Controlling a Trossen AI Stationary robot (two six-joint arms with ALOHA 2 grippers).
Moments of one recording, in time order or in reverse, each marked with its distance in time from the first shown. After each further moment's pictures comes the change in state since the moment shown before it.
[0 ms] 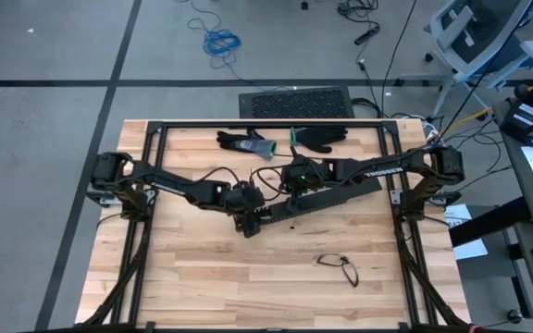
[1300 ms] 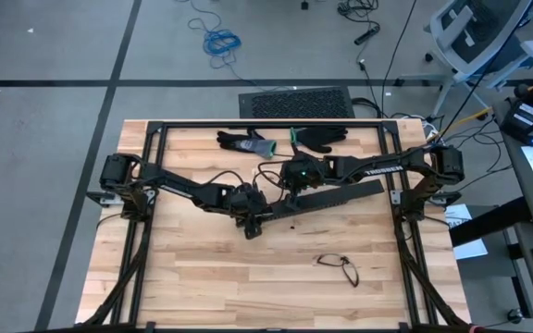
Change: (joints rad) left arm 0.000 0.082 0.000 0.044 -0.018 0.055; right arm -0.025 -0.001 0.000 0.027 -0.001 -0.002
